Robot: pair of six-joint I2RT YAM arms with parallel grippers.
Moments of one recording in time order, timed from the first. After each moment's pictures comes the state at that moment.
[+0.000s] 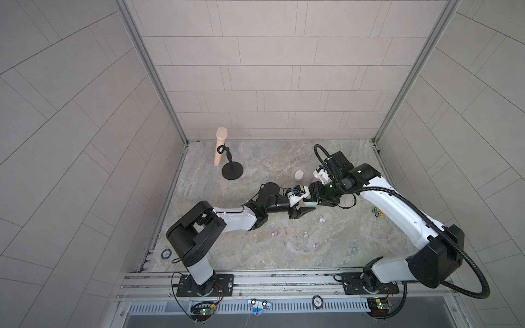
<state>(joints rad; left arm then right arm) -0.81 1.69 0.77 0.75 0.60 0.18 0.44 1.40 1.31 -1.08 -0.45 0.56</state>
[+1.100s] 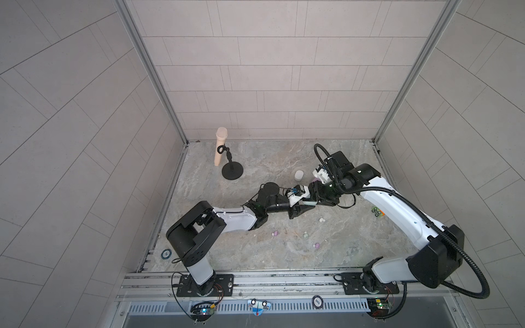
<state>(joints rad) -0.81 1.69 0.77 0.75 0.61 0.16 0.44 1.40 1.31 -1.06 -0.46 0.57</state>
